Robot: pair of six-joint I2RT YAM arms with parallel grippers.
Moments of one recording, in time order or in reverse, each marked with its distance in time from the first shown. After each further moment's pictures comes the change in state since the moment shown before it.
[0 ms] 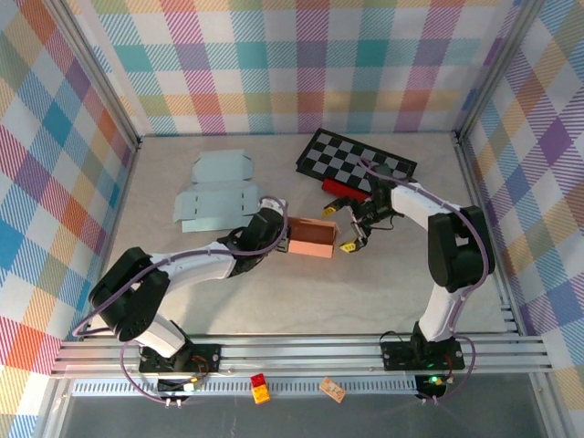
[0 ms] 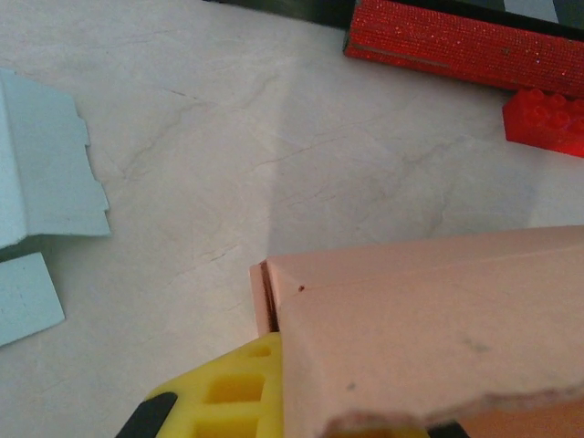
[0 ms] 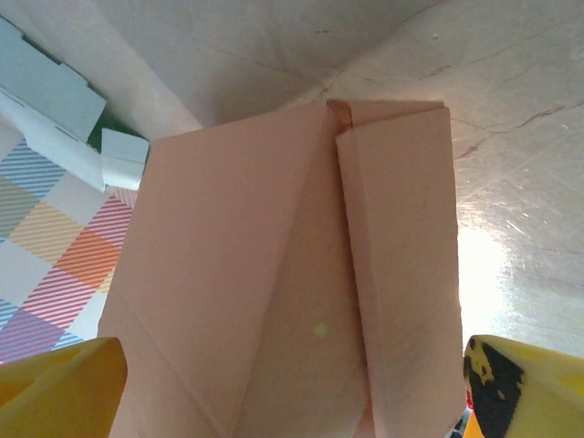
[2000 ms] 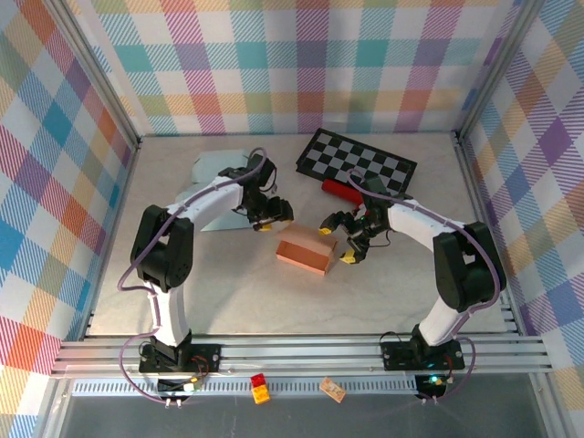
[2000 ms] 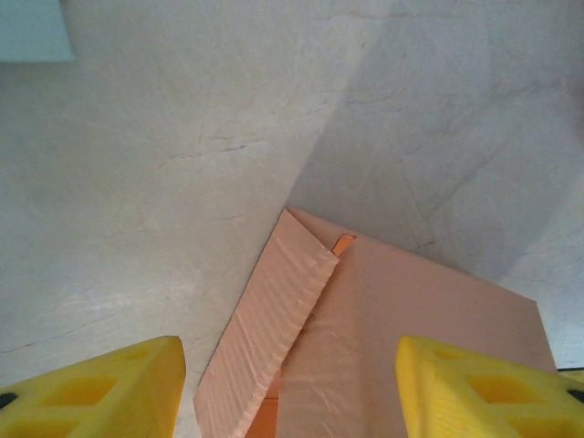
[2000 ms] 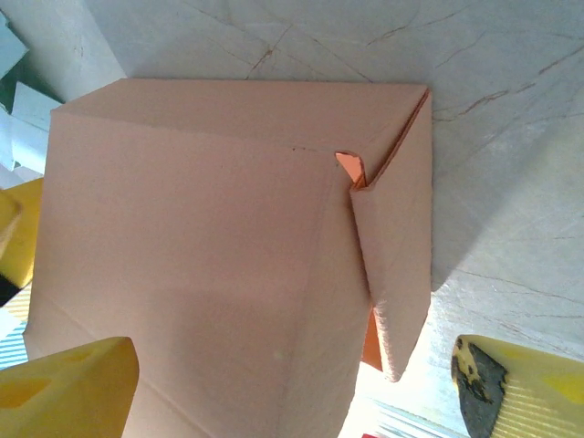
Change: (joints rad) left arm 0.291 0.397 0.684 -0.877 0.594 -0.247; right arm 0.100 -0.148 -0.169 0.112 0.167 -0.105
